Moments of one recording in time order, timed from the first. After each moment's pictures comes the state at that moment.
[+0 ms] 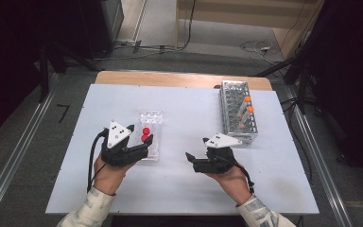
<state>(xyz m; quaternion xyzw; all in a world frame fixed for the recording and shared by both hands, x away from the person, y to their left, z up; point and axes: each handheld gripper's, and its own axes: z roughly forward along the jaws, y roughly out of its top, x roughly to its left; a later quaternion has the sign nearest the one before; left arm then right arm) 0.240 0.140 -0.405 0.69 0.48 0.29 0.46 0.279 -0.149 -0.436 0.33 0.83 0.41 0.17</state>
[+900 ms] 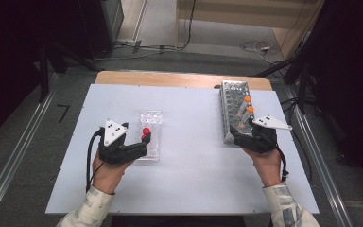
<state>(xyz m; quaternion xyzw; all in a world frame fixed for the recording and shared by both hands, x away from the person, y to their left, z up) 0.242 0.145 -0.404 0.68 0.49 0.29 0.46 0.326 -0.251 -0.415 0.45 0.74 0.41 0.27</state>
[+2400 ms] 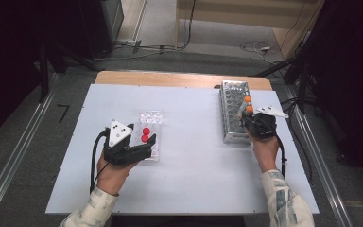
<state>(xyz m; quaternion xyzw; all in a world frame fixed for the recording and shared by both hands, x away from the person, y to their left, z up) 0.241 0.134 -0.402 0.69 0.48 0.28 0.47 0.389 -0.271 -0.447 0.51 0.70 0.40 0.30</state>
